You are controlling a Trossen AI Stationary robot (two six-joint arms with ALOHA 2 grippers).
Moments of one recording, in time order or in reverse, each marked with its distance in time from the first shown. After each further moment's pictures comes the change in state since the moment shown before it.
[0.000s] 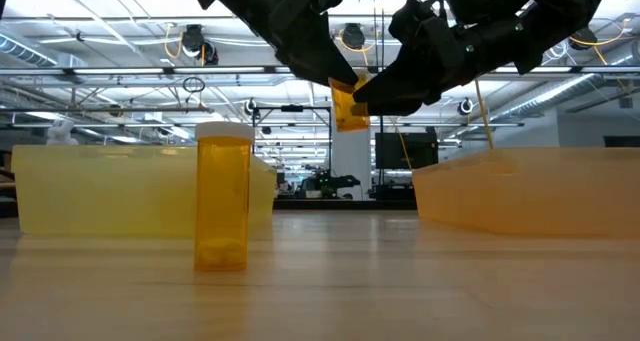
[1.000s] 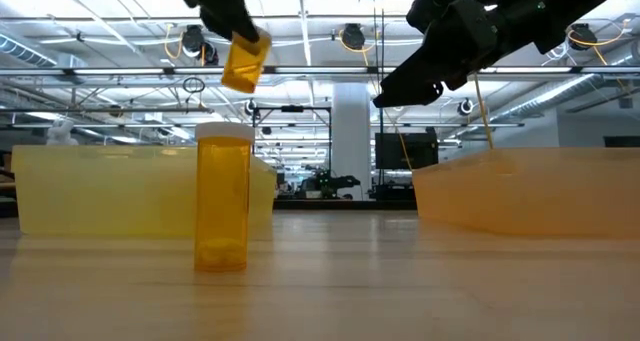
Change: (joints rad) left arm -0.142 -0.291 -0.001 -0.515 -0.230 -0.274; right arm 0.014 -0.171 0.000 -0.254 -0.001 0.019
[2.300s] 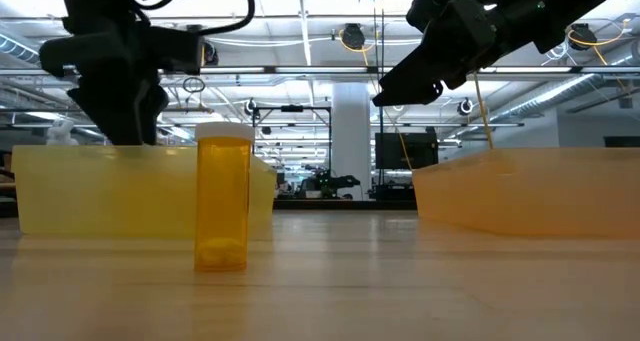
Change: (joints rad) left arm -0.122 0.003 -0.370 -0.038 0.084 -0.330; right arm 0.000 0.000 0.000 0.007 0.000 0.012
